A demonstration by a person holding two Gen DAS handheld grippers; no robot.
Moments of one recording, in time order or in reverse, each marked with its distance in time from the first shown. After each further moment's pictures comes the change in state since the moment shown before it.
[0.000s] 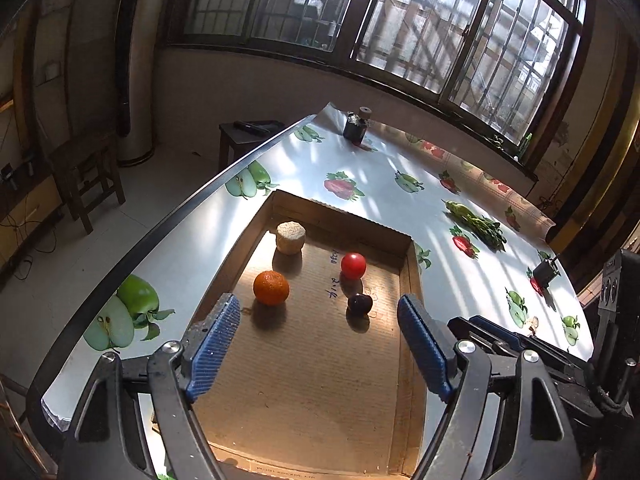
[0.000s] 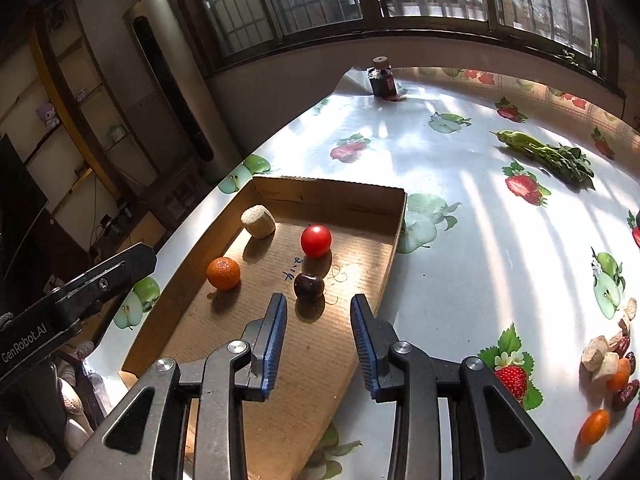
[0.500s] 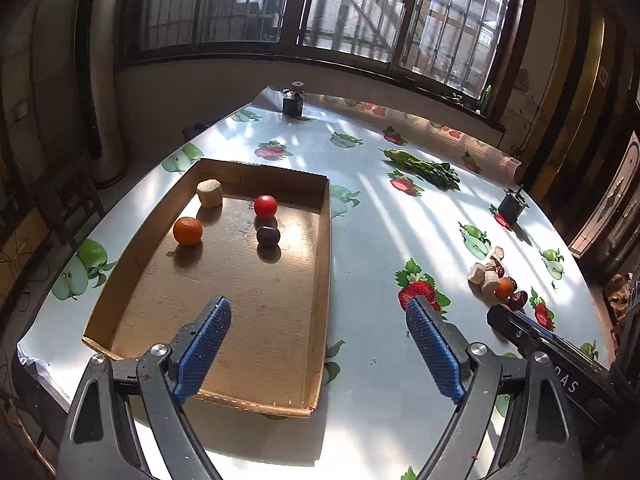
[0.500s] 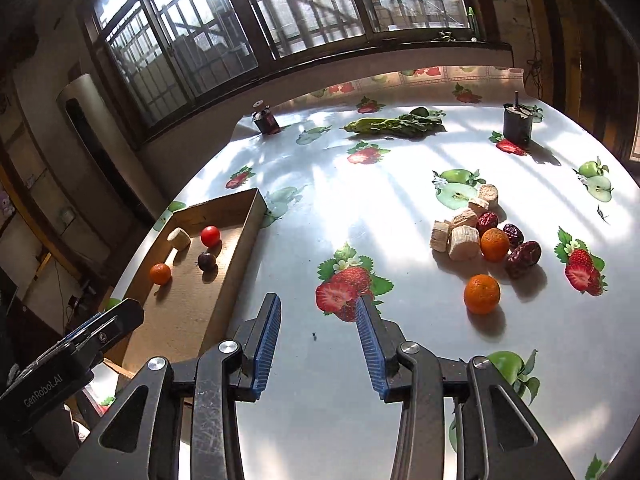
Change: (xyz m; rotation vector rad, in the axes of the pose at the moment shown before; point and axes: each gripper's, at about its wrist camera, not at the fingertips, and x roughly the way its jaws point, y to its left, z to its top) left arm -0.019 -0.096 -0.068 0.175 0.020 -0.020; right arm -0.102 -0.084 -0.090 0.276 -0.146 -0.185
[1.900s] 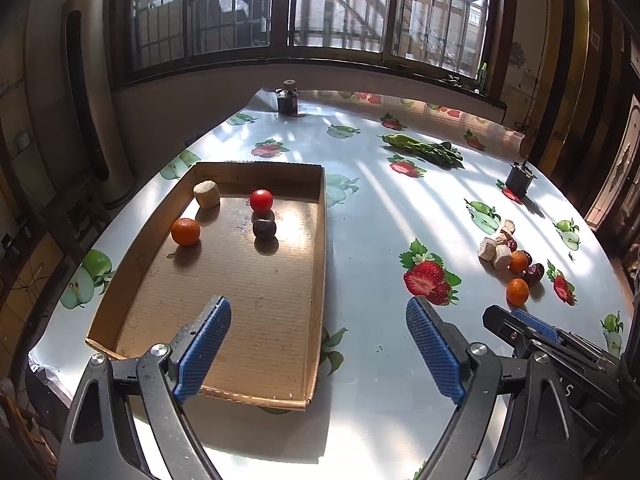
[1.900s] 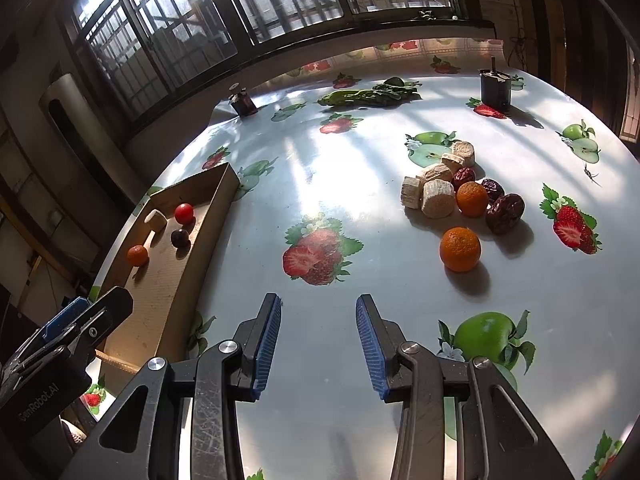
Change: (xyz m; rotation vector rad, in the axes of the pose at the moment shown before) left arm 0.009 -0.015 -0.013 0.078 0.003 0.044; right arm 0.010 -0.013 -0.020 0.020 0.055 -0.019
